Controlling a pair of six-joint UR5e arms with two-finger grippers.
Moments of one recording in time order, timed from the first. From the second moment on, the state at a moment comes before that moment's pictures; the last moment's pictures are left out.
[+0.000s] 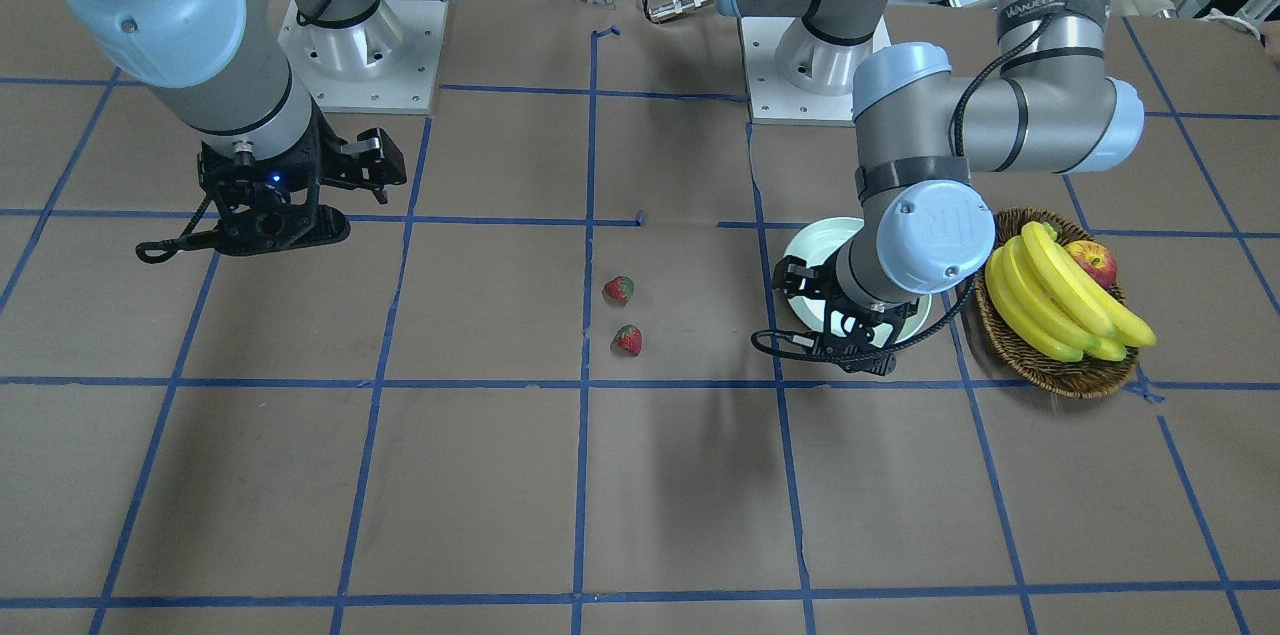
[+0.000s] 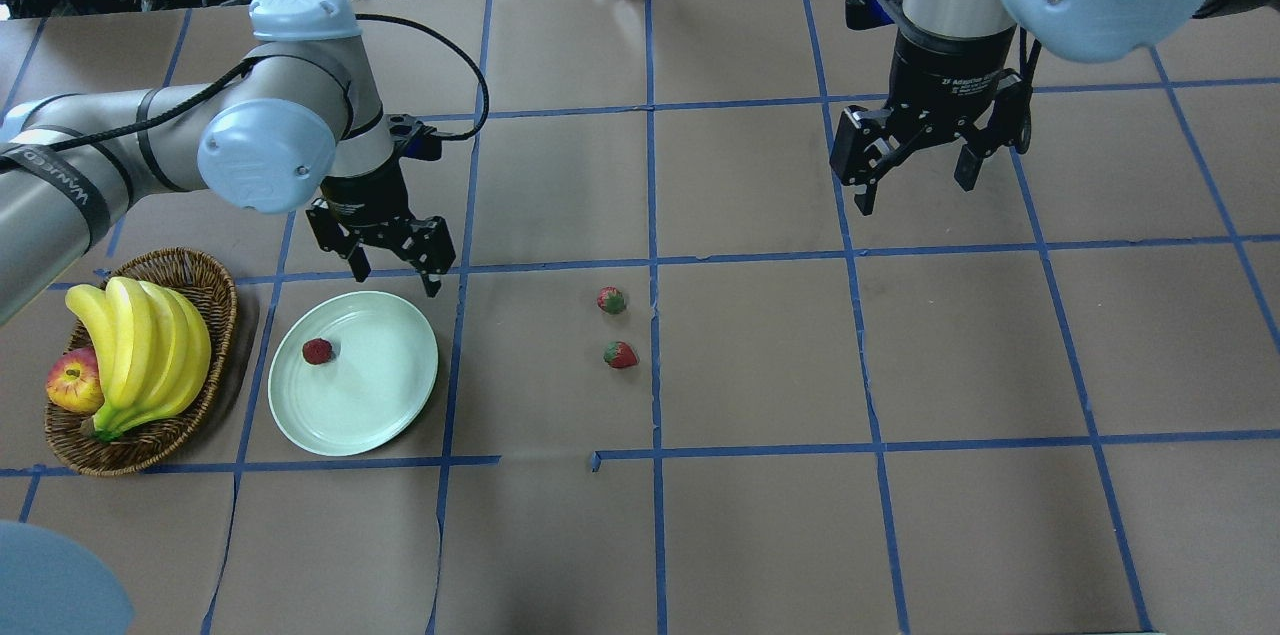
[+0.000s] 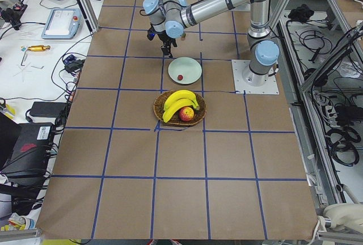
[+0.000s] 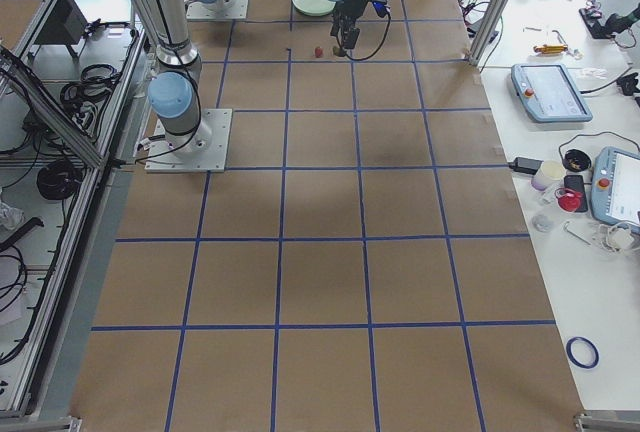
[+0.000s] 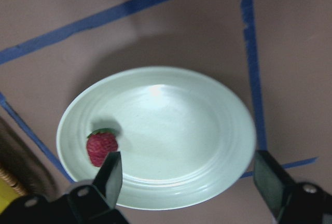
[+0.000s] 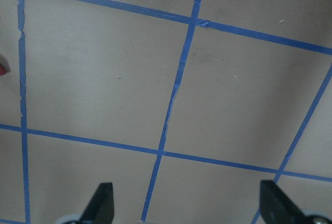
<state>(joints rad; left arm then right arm) -1.56 -1.89 -1.74 -1.38 1.60 0.22 1.61 -1.42 1.52 -1.42 -1.62 -0.16</state>
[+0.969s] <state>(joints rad) -1.75 -2.03 -1.73 -1.07 1.35 -0.48 1.61 -1.41 1.54 -1.42 -1.63 -0.16</state>
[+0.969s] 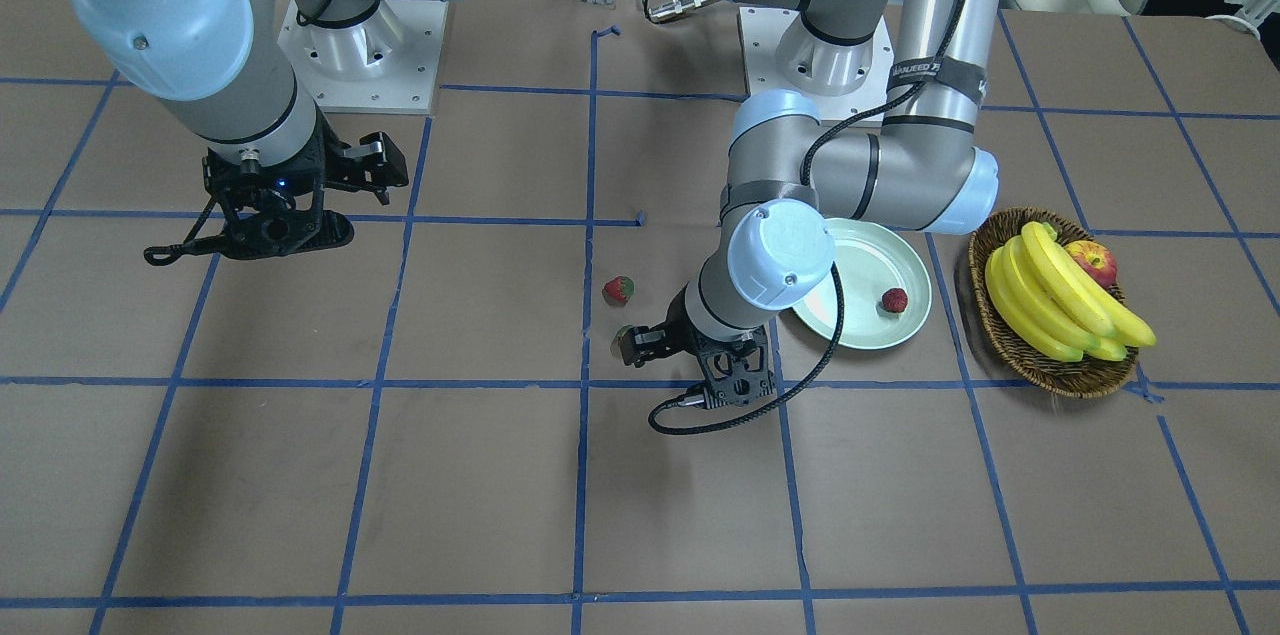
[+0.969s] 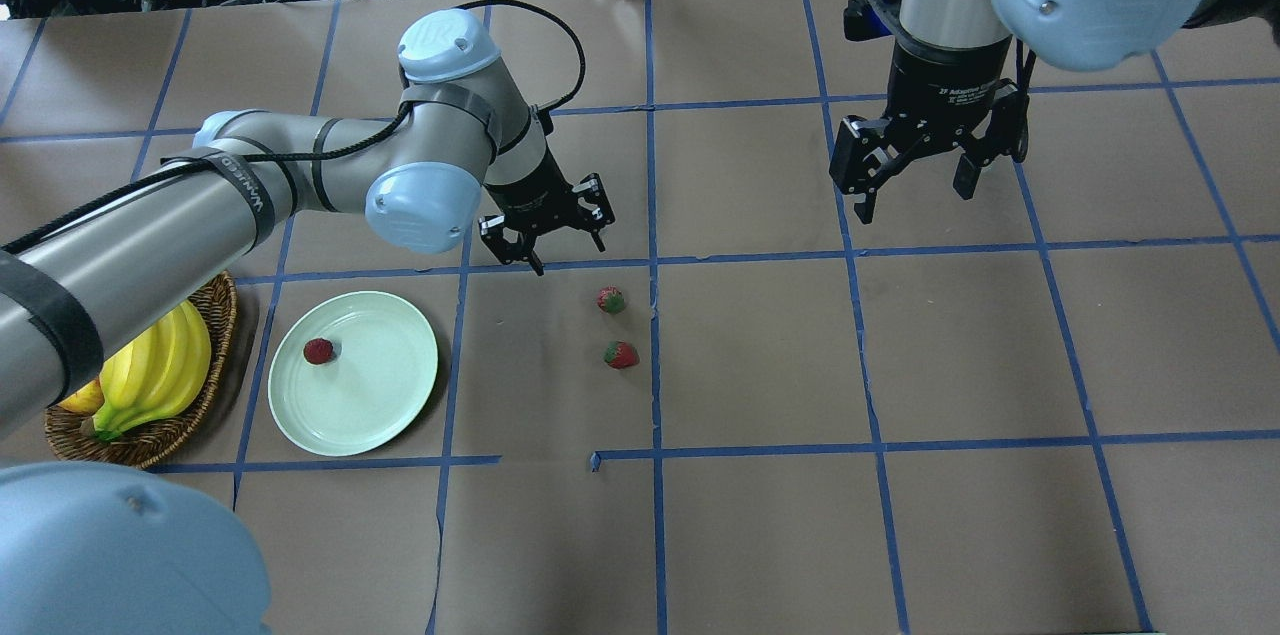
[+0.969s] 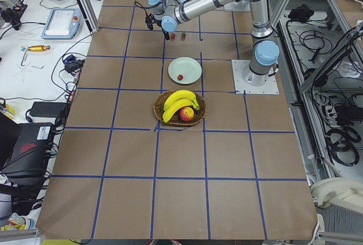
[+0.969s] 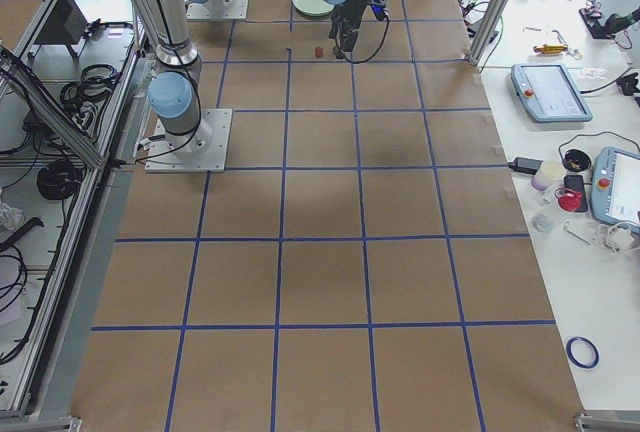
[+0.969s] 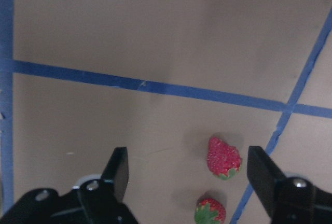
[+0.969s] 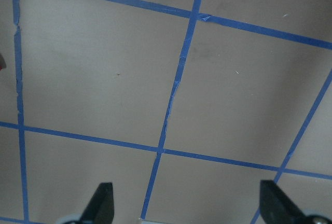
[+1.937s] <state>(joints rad) -1.82 -2.10 -1.74 -1.06 1.36 -0.59 1.61 -1.41 1.55 -1.42 -1.63 -0.16</state>
